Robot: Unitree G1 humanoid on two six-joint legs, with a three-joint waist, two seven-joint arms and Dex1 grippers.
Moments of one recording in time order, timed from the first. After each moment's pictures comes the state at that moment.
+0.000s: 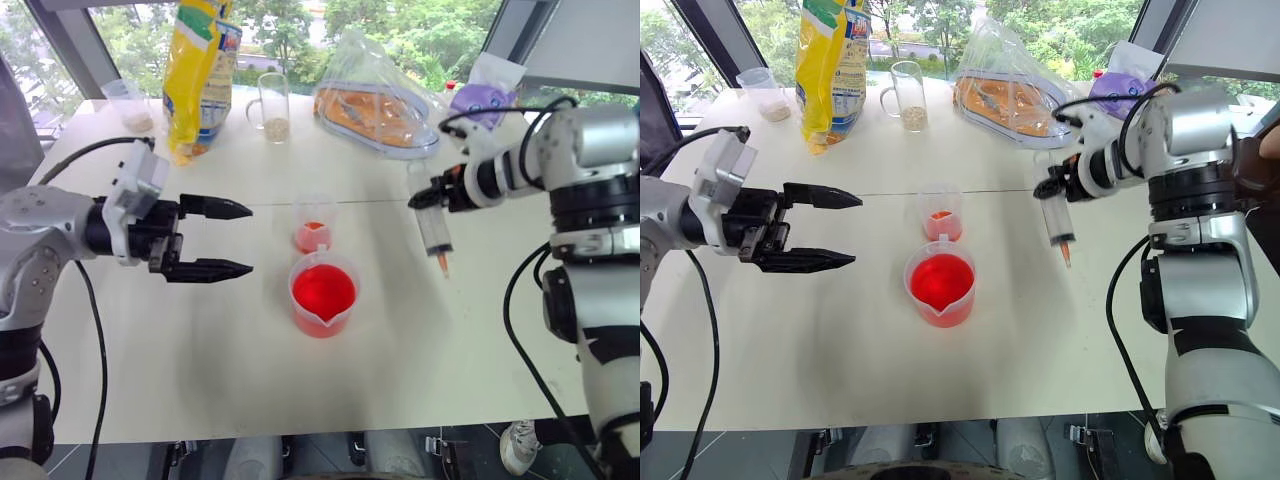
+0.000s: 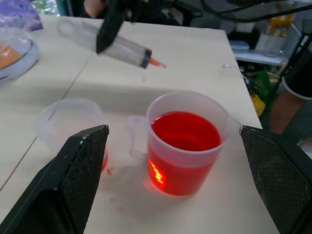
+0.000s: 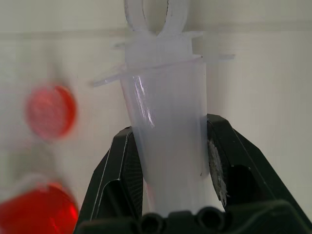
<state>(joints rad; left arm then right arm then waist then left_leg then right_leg) -0.51 0.94 0.17 -0.24 -0.73 0.66 -1.37 -1.22 -0.65 0.13 0.50 0.44 1.61 0.51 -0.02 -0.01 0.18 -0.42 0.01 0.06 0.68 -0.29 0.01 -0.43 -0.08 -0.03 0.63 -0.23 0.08</state>
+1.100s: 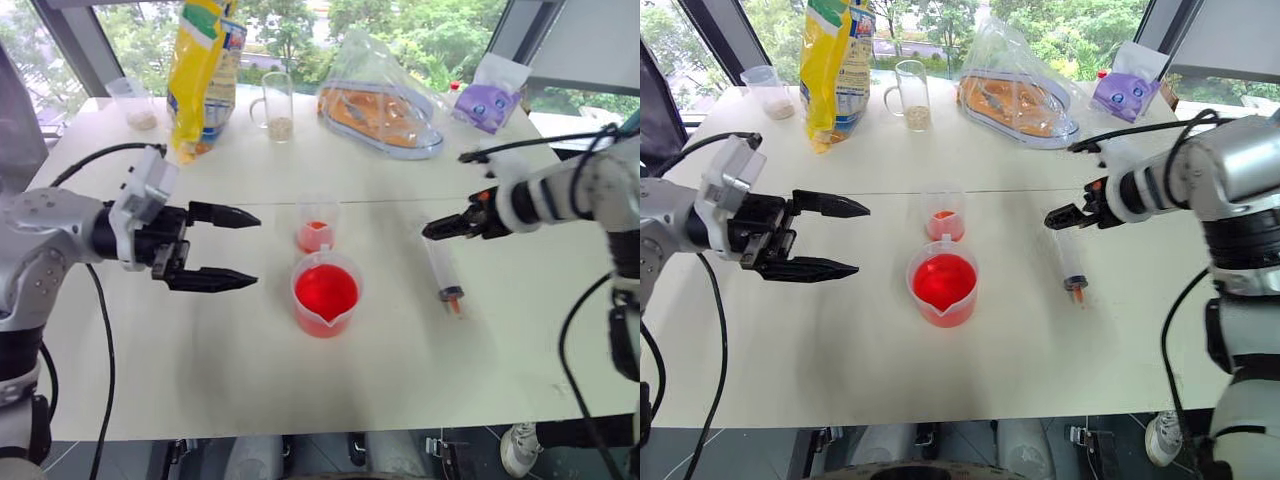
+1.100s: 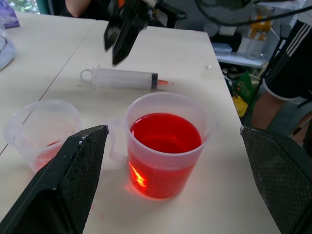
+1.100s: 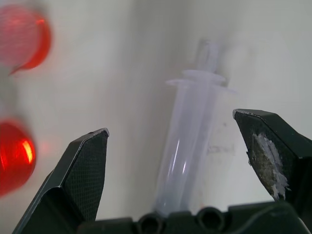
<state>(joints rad) -0.52 0.97 0.14 -0.27 -0.78 0.69 -1.36 -1.06 -0.99 0.23 0.02 0.74 1.61 0.58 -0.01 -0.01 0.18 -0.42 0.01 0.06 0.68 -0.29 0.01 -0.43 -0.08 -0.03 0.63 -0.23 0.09</state>
